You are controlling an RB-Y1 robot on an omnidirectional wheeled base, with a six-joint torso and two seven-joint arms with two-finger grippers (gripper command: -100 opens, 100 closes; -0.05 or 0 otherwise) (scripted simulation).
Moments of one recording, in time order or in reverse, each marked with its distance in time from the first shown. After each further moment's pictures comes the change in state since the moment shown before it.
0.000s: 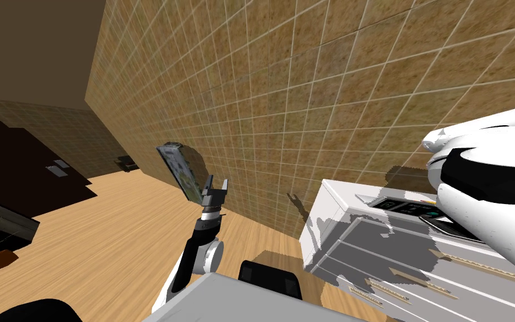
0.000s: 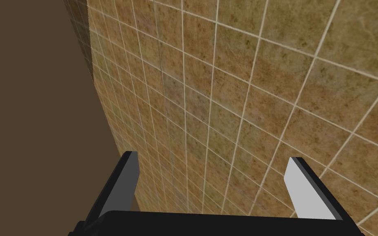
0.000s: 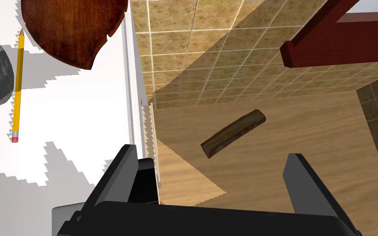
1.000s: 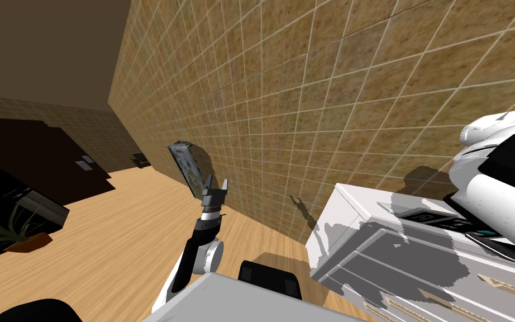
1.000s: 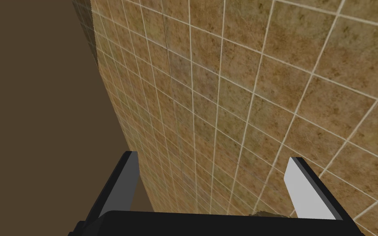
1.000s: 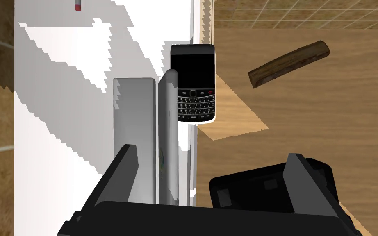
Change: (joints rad) left arm 0.000 0.000 0.000 0.000 0.000 0.000 0.000; right arm -0.076 -0.047 -0.143 -0.064 -0.153 -0.034 0.128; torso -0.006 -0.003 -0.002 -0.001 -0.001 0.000
